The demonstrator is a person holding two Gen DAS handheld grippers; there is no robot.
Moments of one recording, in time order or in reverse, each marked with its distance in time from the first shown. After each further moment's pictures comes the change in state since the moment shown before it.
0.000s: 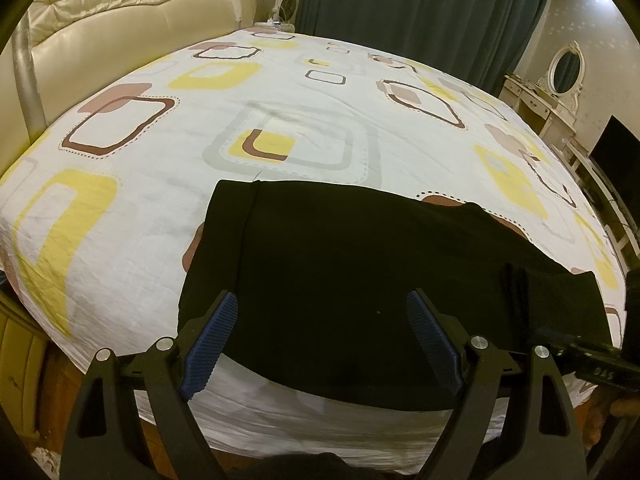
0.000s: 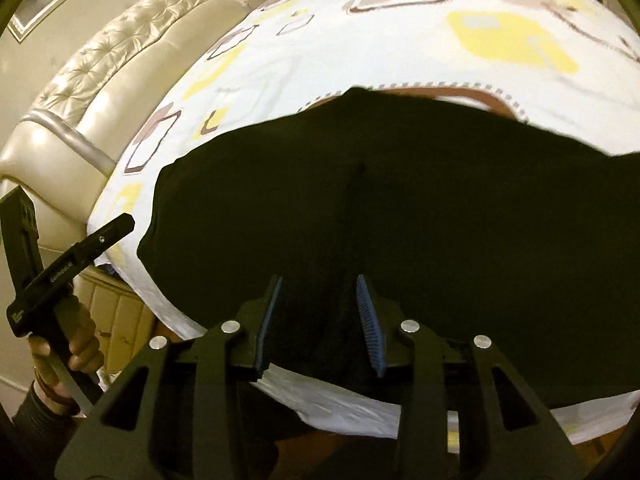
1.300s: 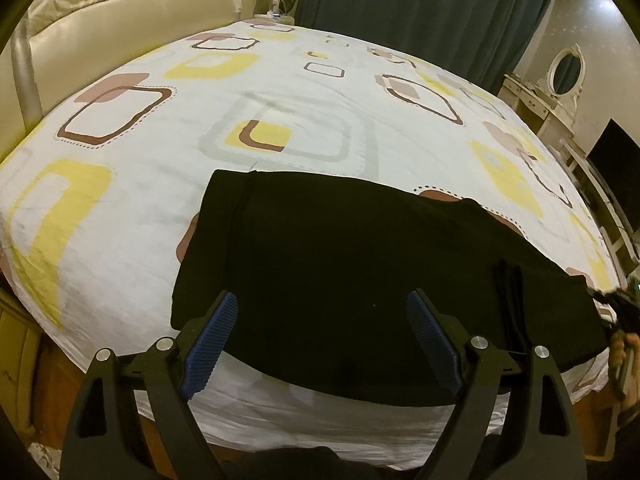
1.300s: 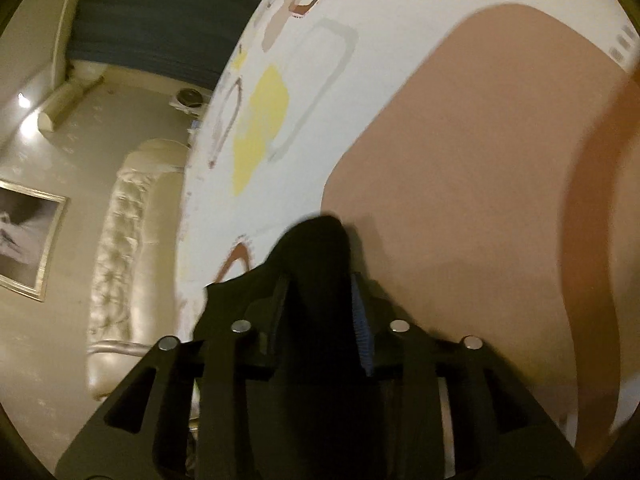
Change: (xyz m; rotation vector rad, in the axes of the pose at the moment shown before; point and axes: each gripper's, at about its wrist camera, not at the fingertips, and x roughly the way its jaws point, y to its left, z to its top) left arm 0.002 0.002 -0.001 -0.029 0.028 -0.024; right arm -0.106 -0.284 -0.018 0.681 -0.250 0.269
